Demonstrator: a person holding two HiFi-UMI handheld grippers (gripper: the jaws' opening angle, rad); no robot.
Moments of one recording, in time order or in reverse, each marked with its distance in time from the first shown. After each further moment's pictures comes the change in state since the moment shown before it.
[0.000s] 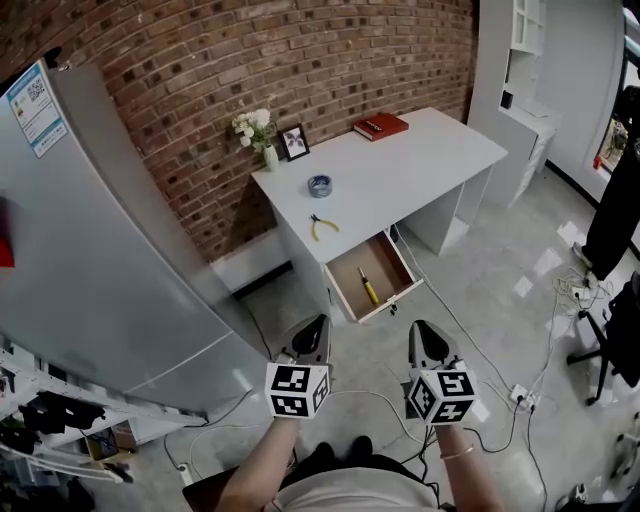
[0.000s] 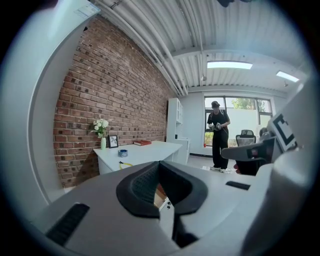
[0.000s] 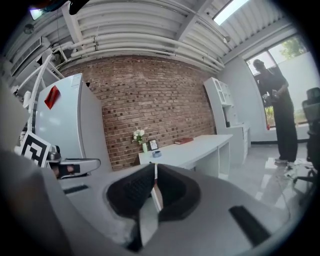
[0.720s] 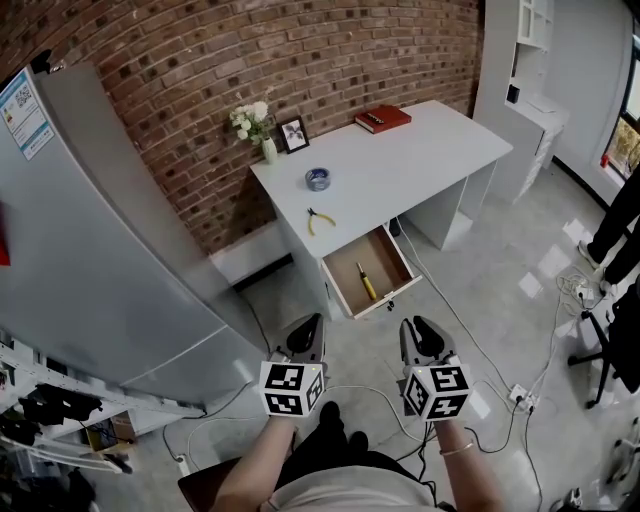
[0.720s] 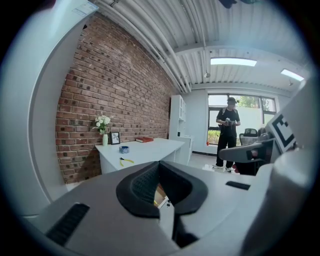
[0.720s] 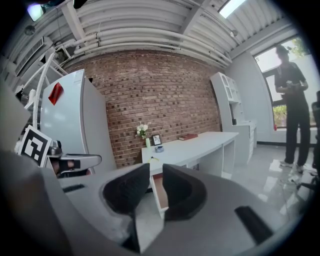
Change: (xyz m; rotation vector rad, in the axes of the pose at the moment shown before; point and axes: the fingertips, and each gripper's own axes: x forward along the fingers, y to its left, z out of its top) left arm 0.010 -0.006 -0.010 -0.014 0.030 0.038; right arm 0.015 -0.013 -0.010 -0.037 0.057 0.065
